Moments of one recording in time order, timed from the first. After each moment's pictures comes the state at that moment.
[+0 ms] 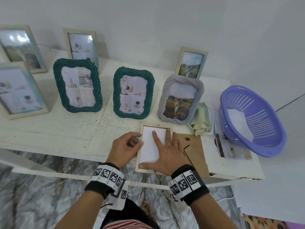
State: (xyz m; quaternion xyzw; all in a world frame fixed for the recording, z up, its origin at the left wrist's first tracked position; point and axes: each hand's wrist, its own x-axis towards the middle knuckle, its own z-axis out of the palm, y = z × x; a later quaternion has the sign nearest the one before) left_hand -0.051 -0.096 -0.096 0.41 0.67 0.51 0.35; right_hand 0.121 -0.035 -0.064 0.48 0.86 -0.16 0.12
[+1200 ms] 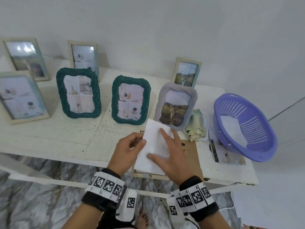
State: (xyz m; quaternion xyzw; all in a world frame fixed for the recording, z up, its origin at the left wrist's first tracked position) left_hand -0.025 -0.099 -0.041 0.42 0.61 0.55 0.38; right_hand 0.150 -0.044 -0.023 0.45 0.79 -0.36 -0.20
